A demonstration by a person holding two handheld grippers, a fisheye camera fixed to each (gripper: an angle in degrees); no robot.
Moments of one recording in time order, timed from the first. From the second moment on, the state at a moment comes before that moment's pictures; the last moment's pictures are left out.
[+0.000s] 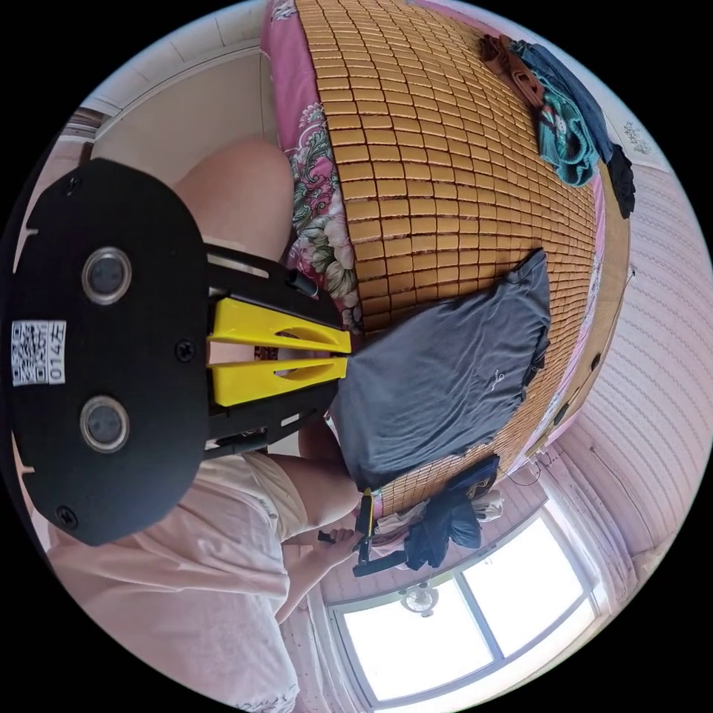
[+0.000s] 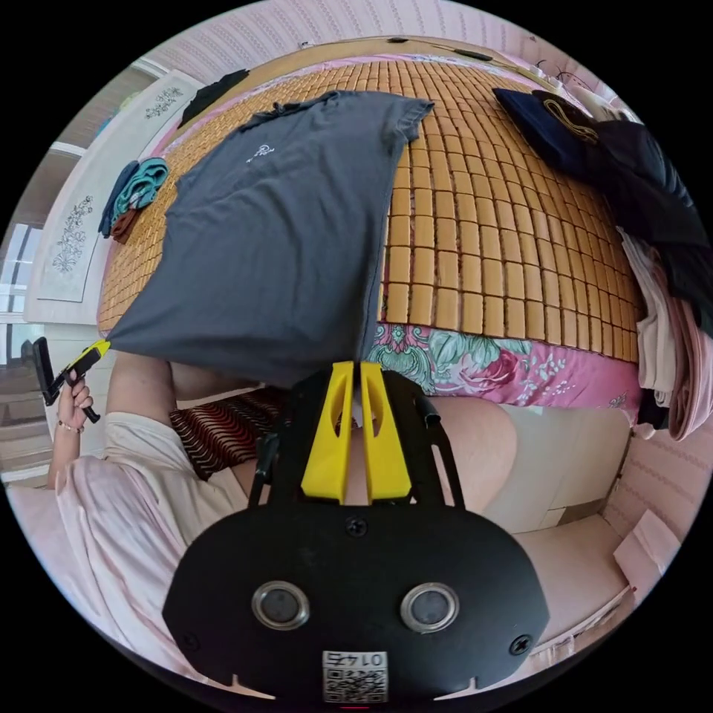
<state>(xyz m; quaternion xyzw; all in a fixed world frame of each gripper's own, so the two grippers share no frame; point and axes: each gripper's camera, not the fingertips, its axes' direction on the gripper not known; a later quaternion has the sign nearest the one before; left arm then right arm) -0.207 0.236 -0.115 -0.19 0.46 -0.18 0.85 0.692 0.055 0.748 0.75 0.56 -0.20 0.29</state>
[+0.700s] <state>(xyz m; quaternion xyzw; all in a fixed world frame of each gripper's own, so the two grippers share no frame) -0.380 0.178 -0.378 0.22 0.46 -0.18 0.84 0.862 0.245 0.952 0.60 0.38 -0.70 0.04</state>
